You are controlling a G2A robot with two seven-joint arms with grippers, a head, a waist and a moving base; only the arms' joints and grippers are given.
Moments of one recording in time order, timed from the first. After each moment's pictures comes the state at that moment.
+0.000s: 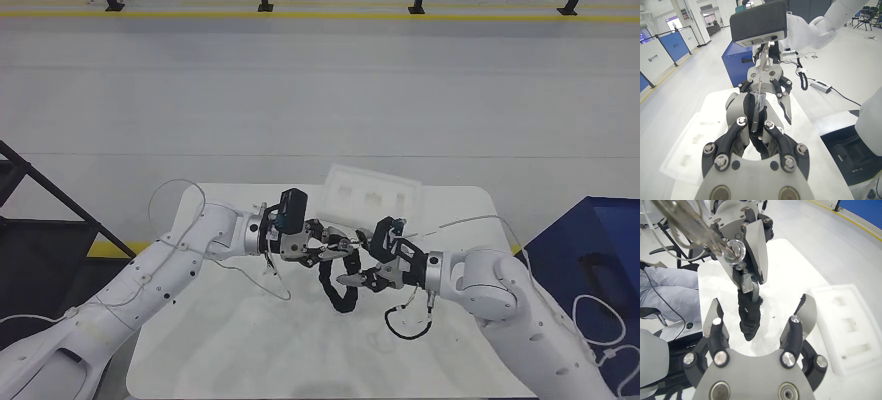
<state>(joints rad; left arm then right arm) 0.64 -0.94 -0.57 -1.39 1.06 -1.01 0.39 -1.13 -0.99 1.07 -1.83 -0.66 -0.64 0.64</state>
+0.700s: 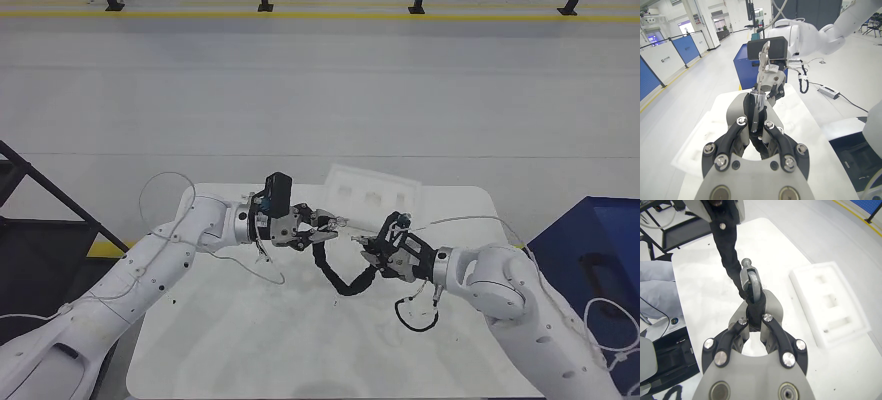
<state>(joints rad) 0.63 -0.94 -0.60 -1.31 1.08 -0.98 0.44 -1.14 -0.98 1.13 -1.85 -0.76 -0.52 0.78</state>
